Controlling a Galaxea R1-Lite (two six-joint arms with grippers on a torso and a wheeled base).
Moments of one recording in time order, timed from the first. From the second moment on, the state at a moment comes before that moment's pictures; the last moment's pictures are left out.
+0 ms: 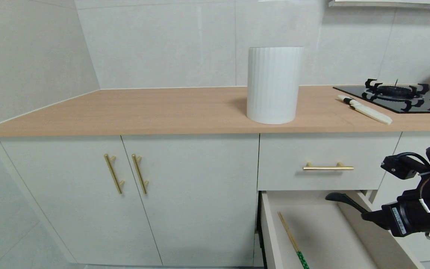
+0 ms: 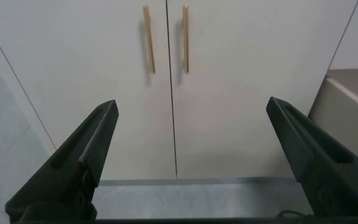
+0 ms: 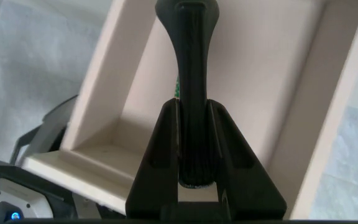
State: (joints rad) left arm 0.01 0.00 0.00 0.00 -0.03 0.01; right arm 0.15 1.45 -0.69 0.11 0.20 -0.05
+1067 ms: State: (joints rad) left arm 0.01 0.00 0.00 0.00 -0.03 0.01; right arm 0.16 1.78 -0.70 -0.08 0.19 -0.02
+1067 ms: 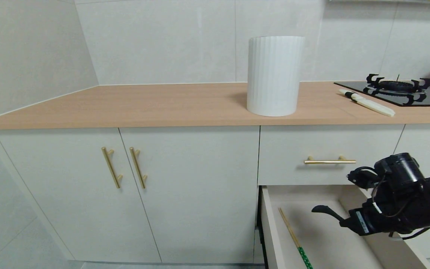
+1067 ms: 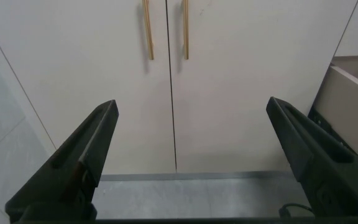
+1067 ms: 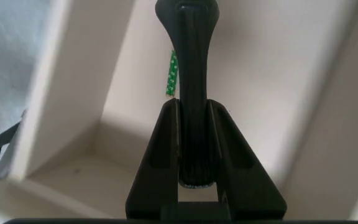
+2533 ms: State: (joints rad) left arm 0.01 0.00 0.00 0.00 -0.03 0.01; right arm 0.20 2.28 -0.73 -0.35 -0.02 0.11
